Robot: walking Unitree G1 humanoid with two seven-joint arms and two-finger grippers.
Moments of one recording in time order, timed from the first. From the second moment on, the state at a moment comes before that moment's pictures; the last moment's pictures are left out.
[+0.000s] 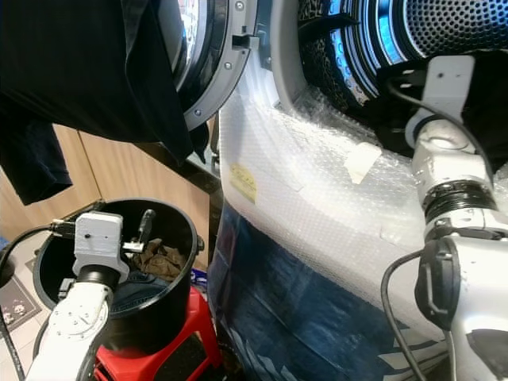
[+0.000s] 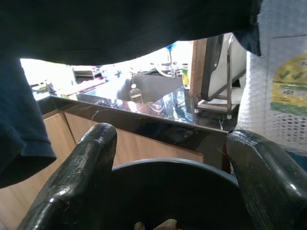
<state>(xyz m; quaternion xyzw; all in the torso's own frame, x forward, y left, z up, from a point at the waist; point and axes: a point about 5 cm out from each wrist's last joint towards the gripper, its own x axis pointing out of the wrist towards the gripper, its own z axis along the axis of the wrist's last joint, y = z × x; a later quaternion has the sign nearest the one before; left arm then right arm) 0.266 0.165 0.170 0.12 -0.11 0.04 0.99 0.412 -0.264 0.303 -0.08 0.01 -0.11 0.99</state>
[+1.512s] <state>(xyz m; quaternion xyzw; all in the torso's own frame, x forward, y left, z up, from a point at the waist) 0.272 0.161 0.180 0.12 -0.13 0.01 0.98 0.369 -0.236 0.355 -0.07 -0.13 0.08 0.99</state>
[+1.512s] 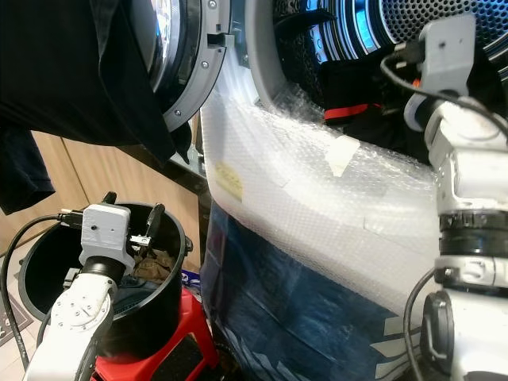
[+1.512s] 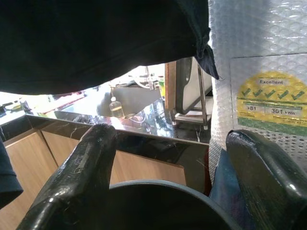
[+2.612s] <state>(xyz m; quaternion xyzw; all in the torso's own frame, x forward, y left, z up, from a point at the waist) 0.272 0.157 0.163 0.14 -0.09 -0.05 0.99 0.278 -0.151 0.067 0.14 0.18 0.38 0.90</state>
